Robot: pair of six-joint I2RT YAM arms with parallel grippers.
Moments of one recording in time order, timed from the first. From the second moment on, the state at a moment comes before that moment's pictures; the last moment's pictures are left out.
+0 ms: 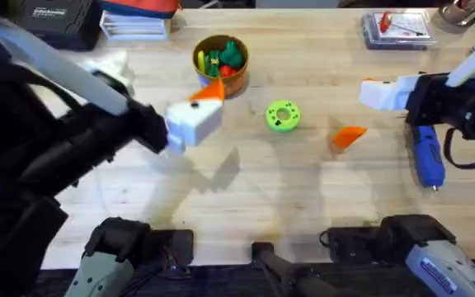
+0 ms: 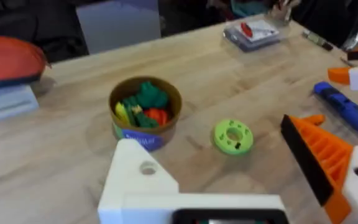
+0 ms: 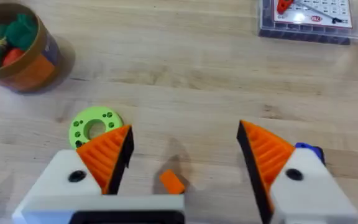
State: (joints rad) left arm -0.17 0.52 0.67 -0.49 0.45 -0.03; right arm 0.00 0.71 0.78 -0.71 -0.06 -0.03
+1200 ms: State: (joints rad) left arm -0.18 0.01 0.01 0.10 0.58 -0.09; right arm 0.00 0.71 0.78 -0.71 -0.06 -0.03
